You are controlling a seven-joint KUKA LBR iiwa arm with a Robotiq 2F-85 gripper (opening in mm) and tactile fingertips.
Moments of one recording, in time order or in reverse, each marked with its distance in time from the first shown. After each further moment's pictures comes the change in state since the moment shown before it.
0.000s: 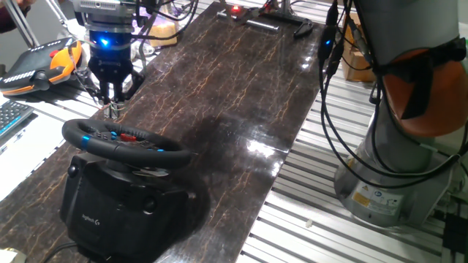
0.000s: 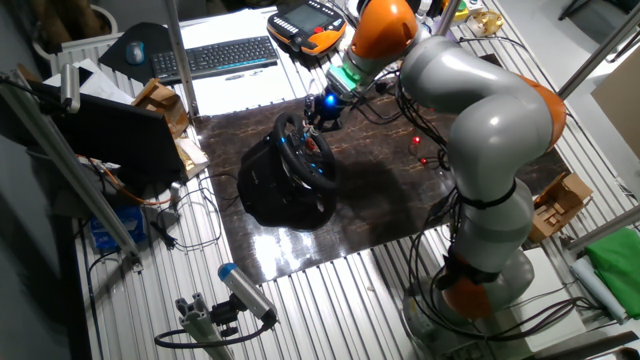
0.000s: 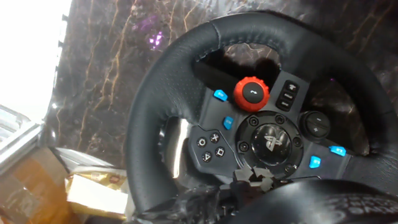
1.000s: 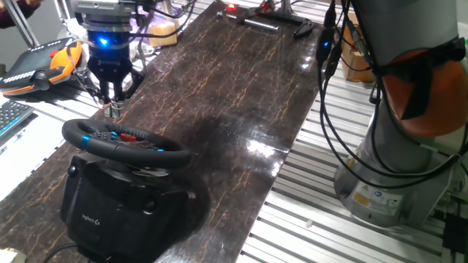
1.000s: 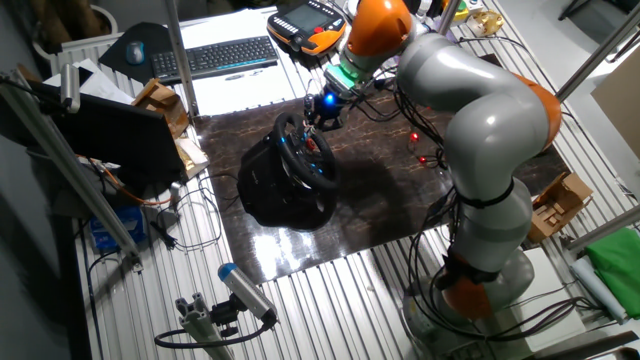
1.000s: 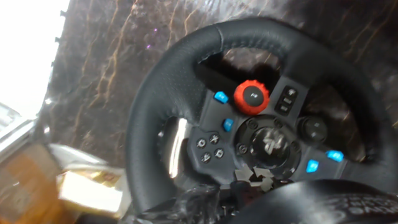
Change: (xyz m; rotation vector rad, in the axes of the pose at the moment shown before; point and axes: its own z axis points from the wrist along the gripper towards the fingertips) arm 0.002 0.003 -0.001 -0.010 0.028 -0.009
